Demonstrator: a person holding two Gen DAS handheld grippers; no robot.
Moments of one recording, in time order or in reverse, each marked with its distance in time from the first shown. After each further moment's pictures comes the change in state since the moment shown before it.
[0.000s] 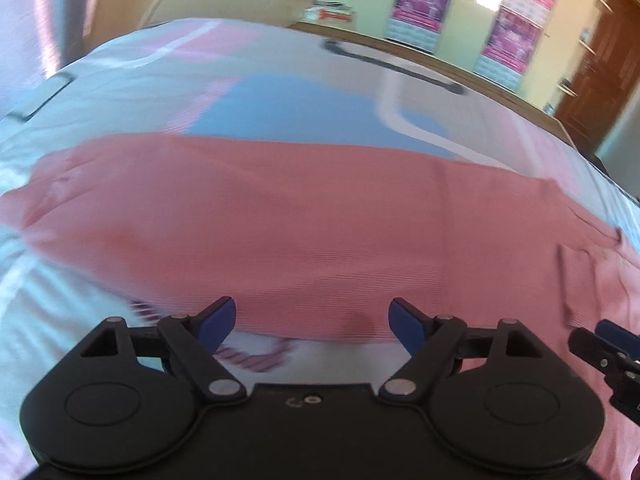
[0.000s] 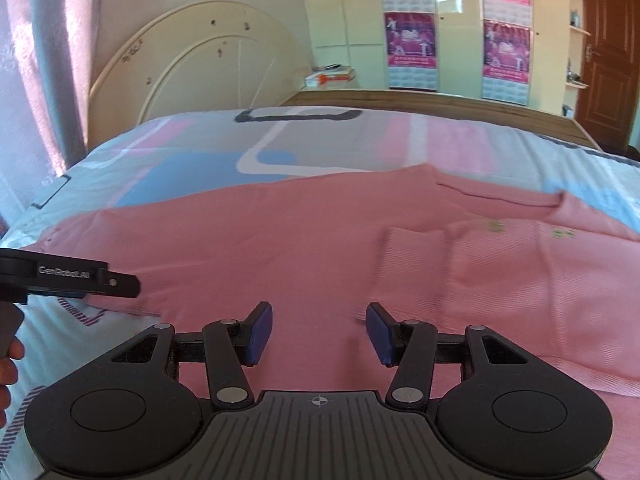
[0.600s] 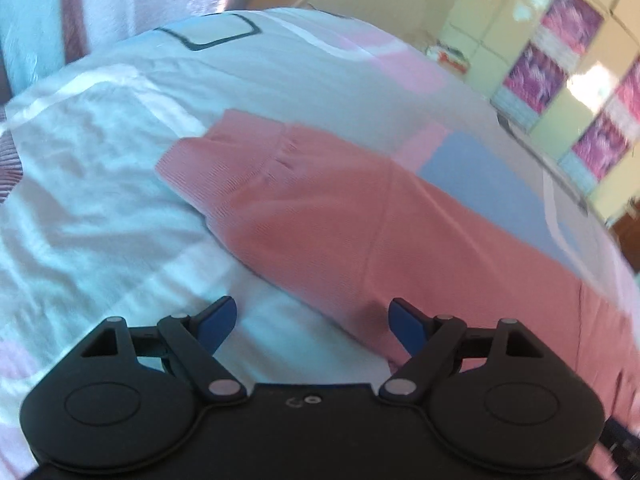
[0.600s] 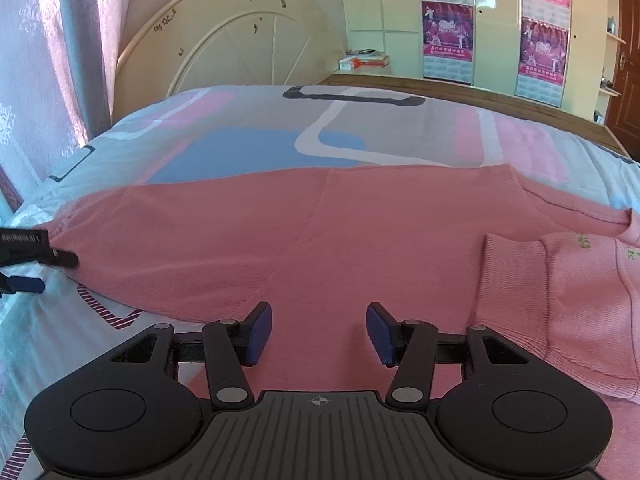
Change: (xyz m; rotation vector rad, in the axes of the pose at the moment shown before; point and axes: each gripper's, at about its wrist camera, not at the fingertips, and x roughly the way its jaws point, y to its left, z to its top) left arm 0.006 0.161 0.013 -0.373 -0.050 0.068; right arm 0.047 0.055 0.009 -0.069 0.057 0.048
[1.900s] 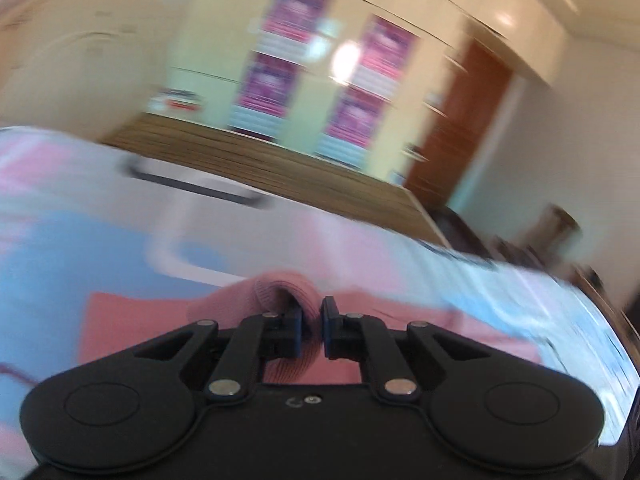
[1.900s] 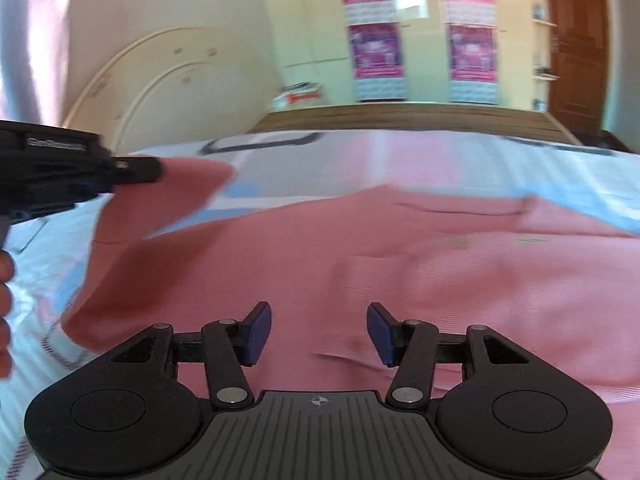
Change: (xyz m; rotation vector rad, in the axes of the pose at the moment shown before) left arm -0.041 -0.288 -0.076 0.526 -0.145 -0.613; right arm -0.057 -0.100 -0.001 0.182 -0.122 -0.125
